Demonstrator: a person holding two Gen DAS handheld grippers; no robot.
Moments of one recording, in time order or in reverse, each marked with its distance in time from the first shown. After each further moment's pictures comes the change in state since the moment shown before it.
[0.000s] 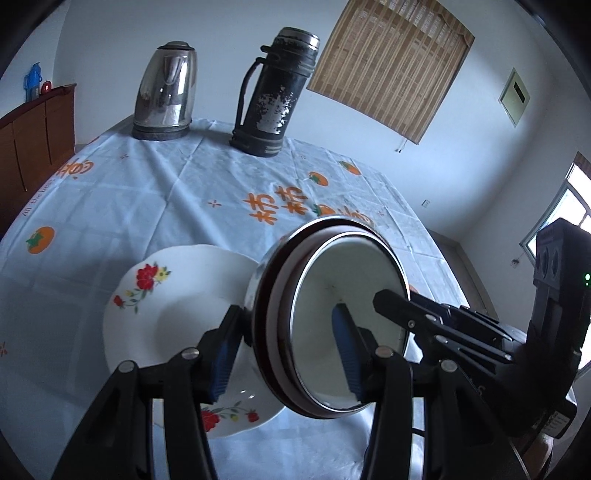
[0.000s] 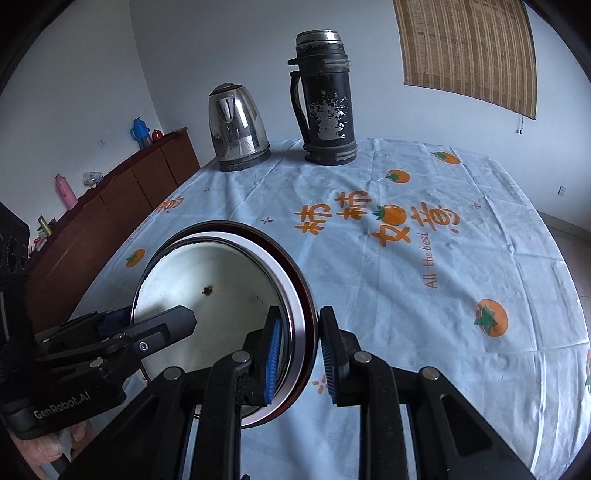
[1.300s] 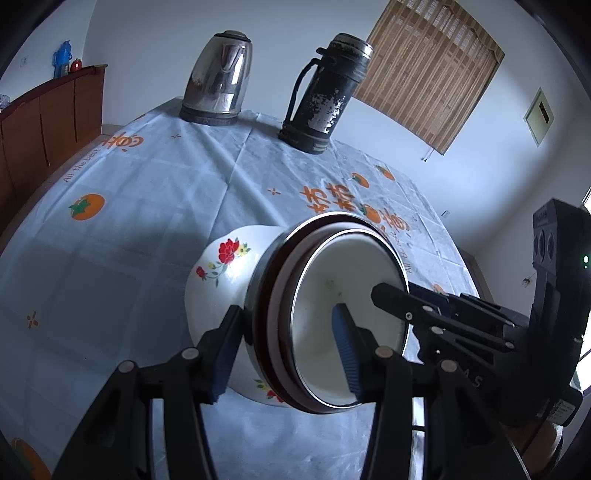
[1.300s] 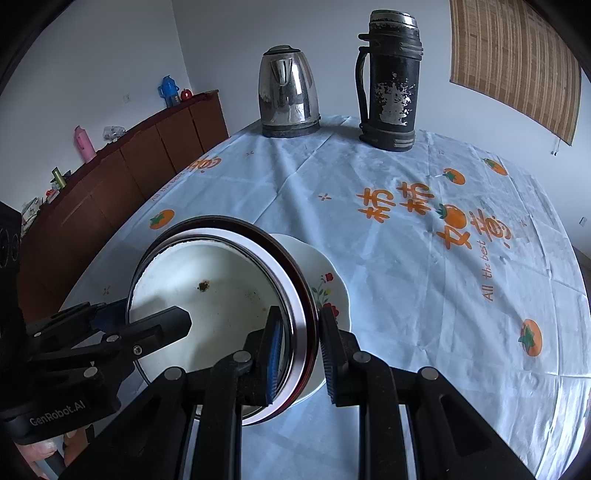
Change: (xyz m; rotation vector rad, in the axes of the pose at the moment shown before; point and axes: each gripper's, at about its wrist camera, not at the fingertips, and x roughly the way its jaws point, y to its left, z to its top) left arm -0.023 0.059 -0.015 -0.089 0.014 0.057; right arm 0.034 0.066 0.005 -0.140 0.105 0.041
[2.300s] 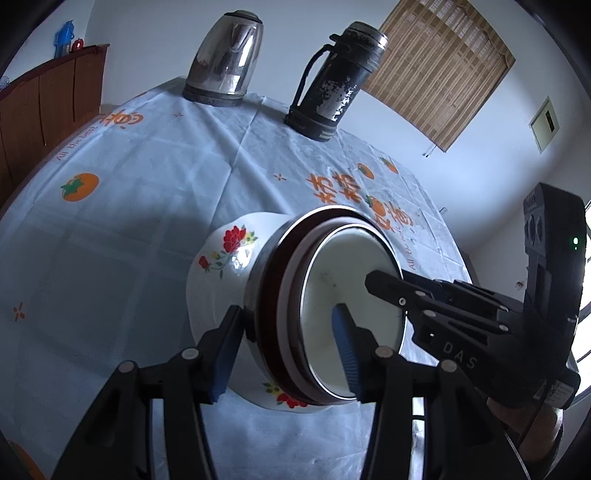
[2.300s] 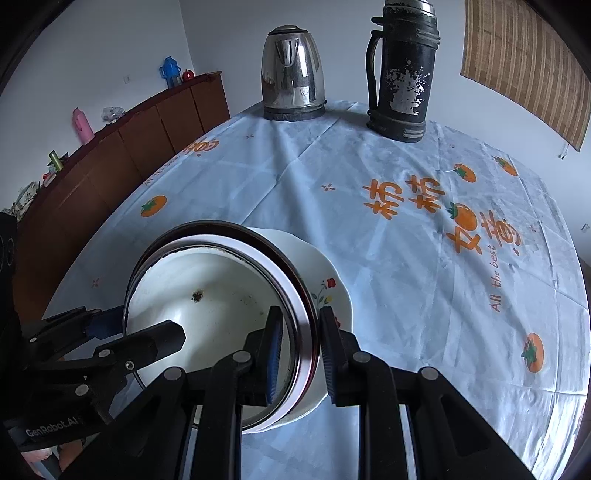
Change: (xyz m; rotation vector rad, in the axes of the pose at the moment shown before) left arm 0.018 0.015 0.004 -0.048 0.060 -0.029; right arm 0.027 0.000 0.015 -0.036 0.074 -0.005
